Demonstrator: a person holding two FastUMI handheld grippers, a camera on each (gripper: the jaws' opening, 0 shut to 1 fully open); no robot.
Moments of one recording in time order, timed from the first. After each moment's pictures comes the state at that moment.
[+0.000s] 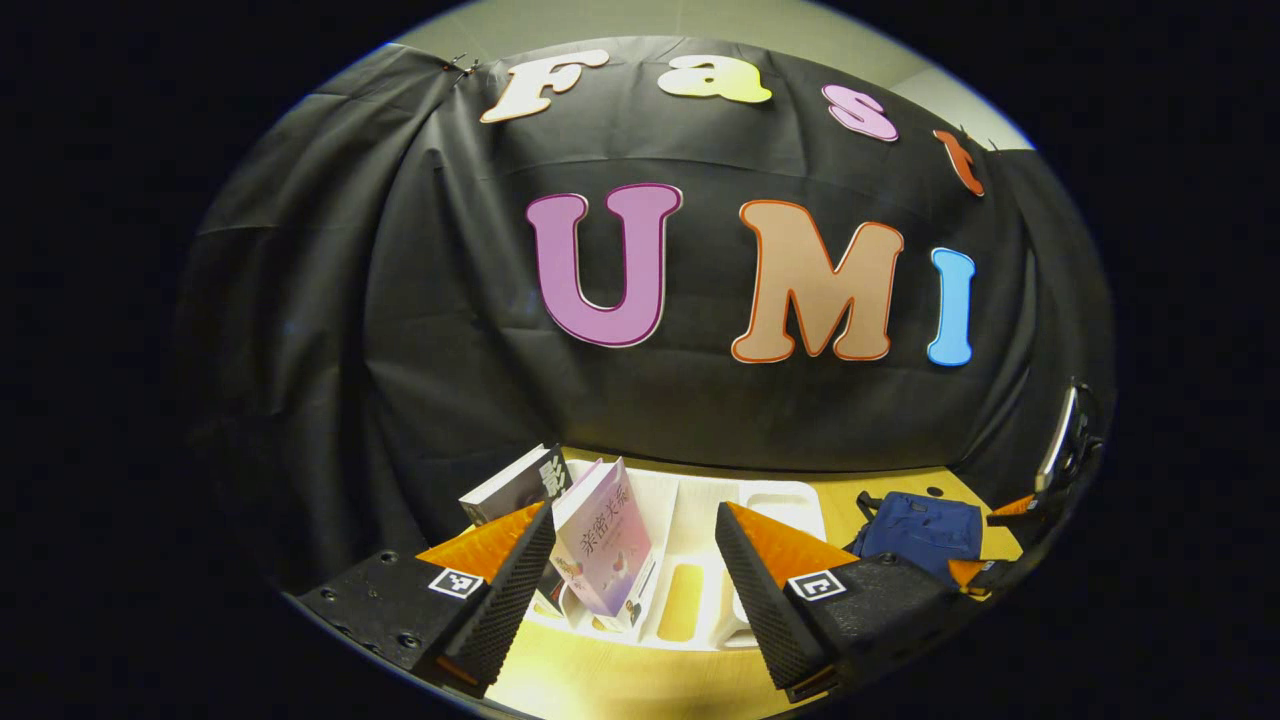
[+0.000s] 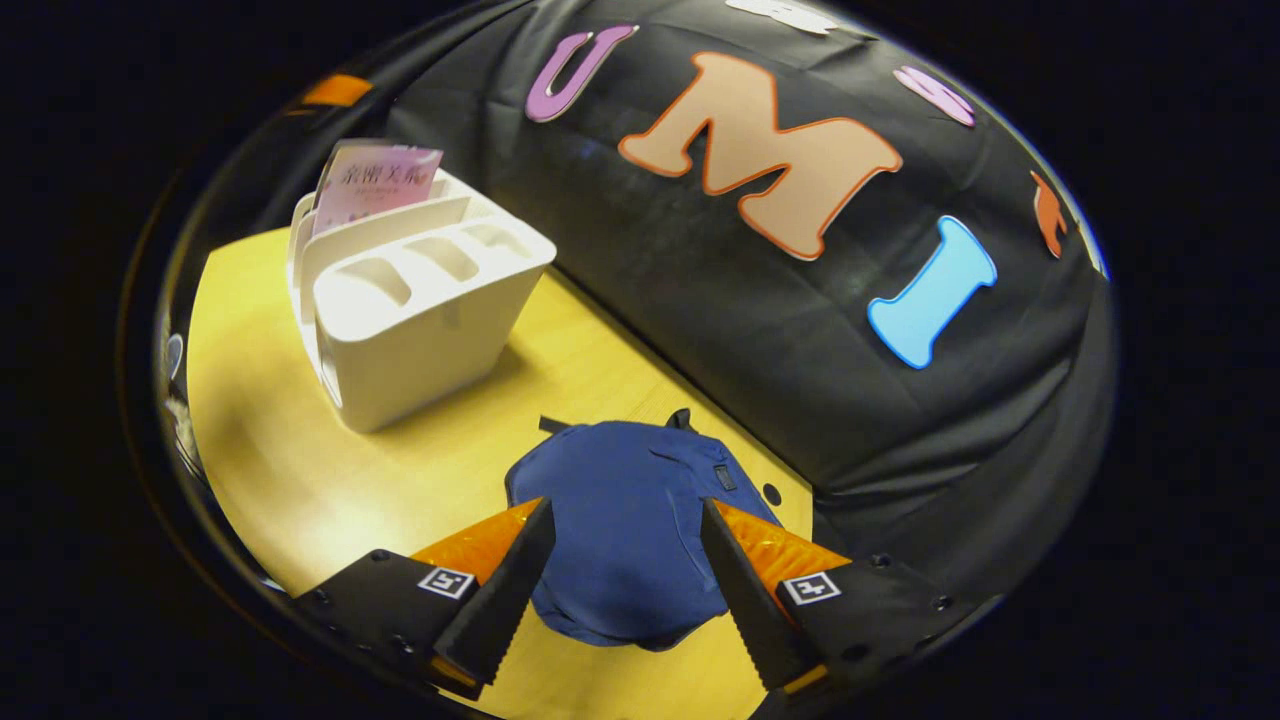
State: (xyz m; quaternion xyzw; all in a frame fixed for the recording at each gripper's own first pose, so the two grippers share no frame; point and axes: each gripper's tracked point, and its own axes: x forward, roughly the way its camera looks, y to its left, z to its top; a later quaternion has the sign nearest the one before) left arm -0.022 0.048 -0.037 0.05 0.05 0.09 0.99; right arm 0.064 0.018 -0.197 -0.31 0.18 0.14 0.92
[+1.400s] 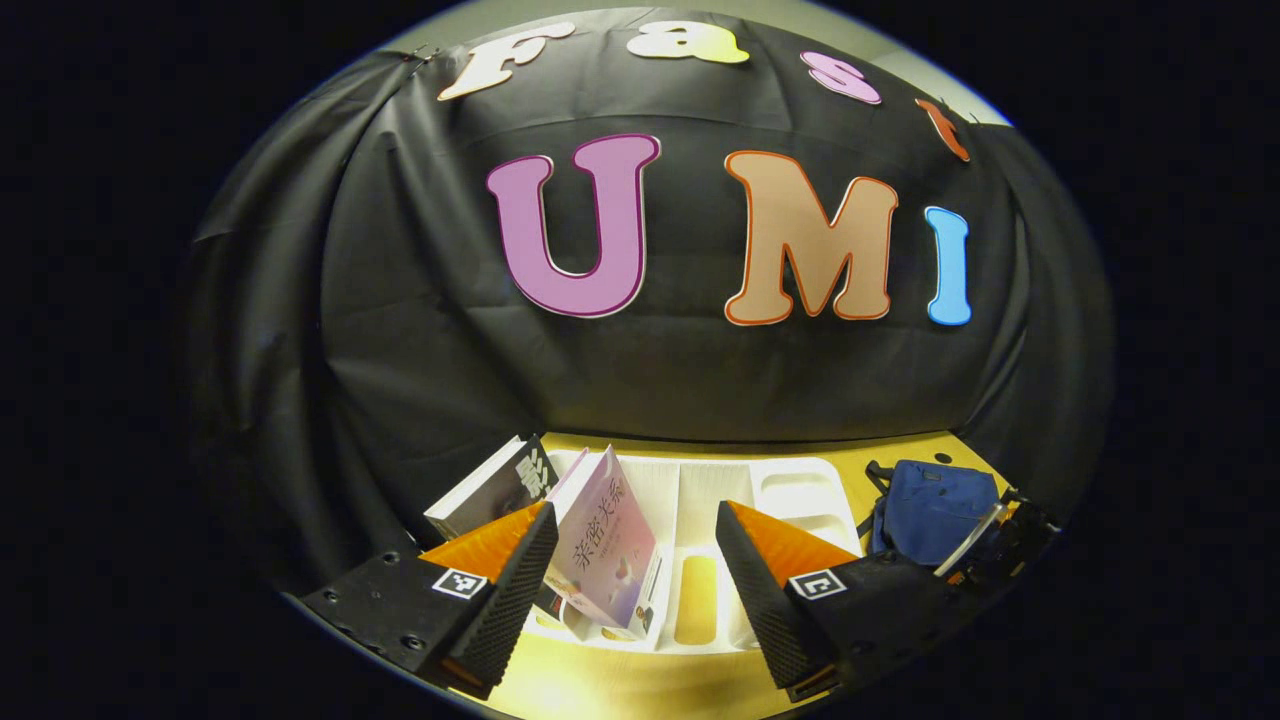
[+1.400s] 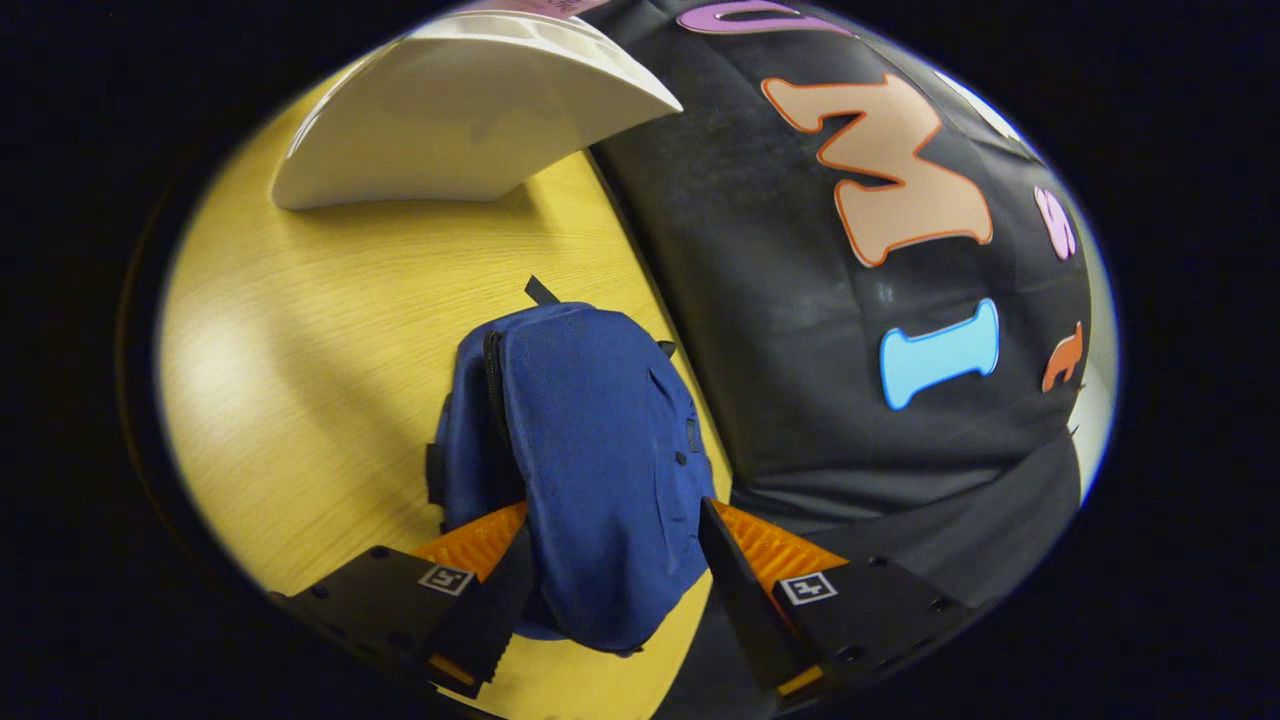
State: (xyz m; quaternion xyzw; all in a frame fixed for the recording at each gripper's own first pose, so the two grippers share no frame) left arm 0.026 0.063 -0.069 0.07 0.10 0.06 0.99; right arm 0.089 0.000 -0.279 -0.52 0.19 0.03 0.83
